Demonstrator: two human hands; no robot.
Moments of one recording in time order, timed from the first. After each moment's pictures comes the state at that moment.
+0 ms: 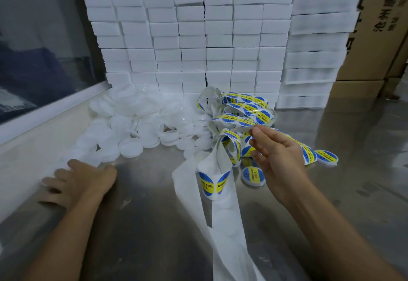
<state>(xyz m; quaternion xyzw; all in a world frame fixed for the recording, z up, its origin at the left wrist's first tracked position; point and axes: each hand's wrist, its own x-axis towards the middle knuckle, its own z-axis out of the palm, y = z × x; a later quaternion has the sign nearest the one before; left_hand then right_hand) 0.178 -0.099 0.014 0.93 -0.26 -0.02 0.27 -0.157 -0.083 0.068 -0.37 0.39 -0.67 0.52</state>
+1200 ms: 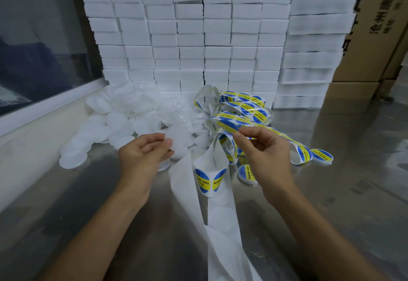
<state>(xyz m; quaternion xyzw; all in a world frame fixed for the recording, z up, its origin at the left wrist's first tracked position) 0.068 -0.080 0.047 0.49 -0.38 -0.35 0.71 -0.144 -0.079 0.063 -0.53 0.43 -0.65 0.33</state>
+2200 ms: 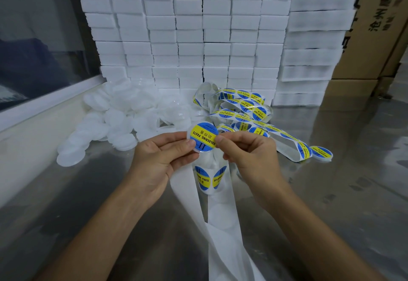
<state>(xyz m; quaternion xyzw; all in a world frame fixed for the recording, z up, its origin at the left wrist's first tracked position) 0.046 -0.061 0.065 0.35 -0.39 -0.55 0.65 -0.126 -0.063 0.068 -0.56 0.38 -0.60 0.43</state>
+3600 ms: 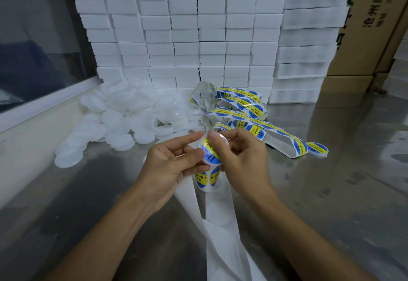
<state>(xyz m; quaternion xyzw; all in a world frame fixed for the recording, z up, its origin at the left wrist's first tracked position) 0.033 -0.051 0.058 0.31 -0.49 -0.56 0.59 -0.115 -0.066 0.047 -0.59 0.41 -0.63 0.30</state>
